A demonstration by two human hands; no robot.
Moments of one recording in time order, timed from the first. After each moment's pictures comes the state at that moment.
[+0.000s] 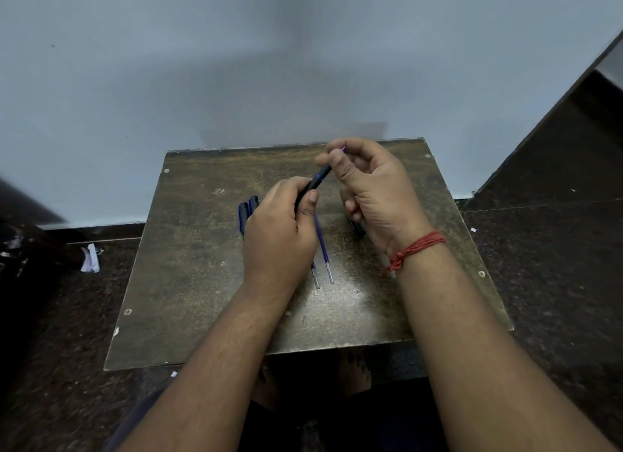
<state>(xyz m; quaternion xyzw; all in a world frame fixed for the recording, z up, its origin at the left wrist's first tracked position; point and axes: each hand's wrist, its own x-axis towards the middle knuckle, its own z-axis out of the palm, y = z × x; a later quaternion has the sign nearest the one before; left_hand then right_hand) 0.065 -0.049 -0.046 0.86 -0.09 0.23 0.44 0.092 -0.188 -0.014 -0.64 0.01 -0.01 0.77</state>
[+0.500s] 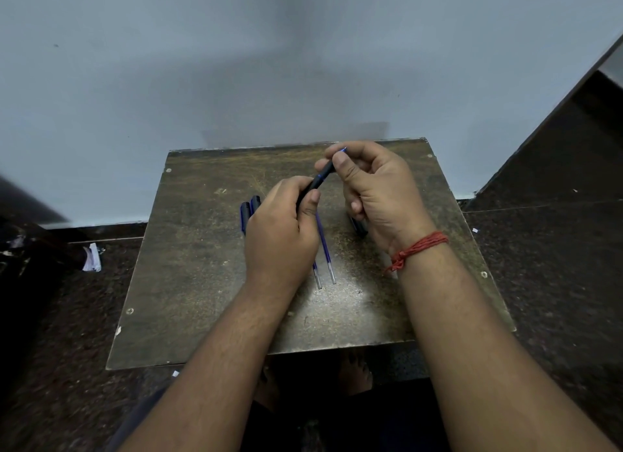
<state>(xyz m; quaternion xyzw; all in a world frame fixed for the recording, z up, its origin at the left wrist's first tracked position) 0.065 -0.048 -0.045 0.87 -0.09 0.23 0.43 0.094 -0.187 -0.015 -0.63 0.00 -0.02 0.77</state>
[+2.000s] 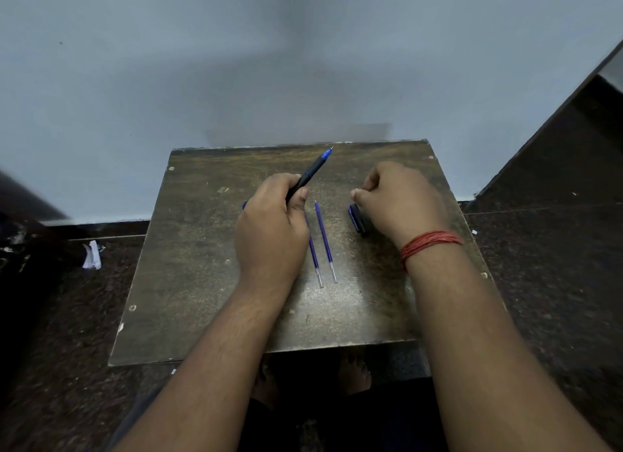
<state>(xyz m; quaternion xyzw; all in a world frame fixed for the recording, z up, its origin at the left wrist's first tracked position) 0.068 -0.041 -0.043 0.89 -0.02 0.24 0.39 0.091 -0.204 -0.002 -0.97 0.12 0.02 0.19</state>
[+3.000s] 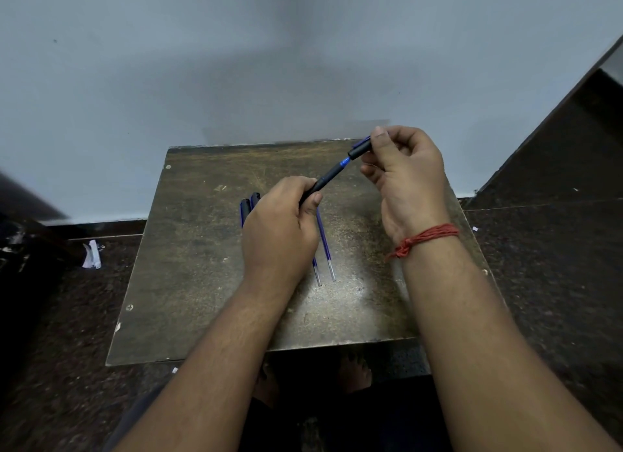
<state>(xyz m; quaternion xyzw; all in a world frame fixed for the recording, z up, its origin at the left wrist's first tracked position) 0.065 -0.047 -0.044 0.89 -0.08 0.22 0.38 0.103 -0.195 -0.008 -0.58 0.14 -0.16 0.79</state>
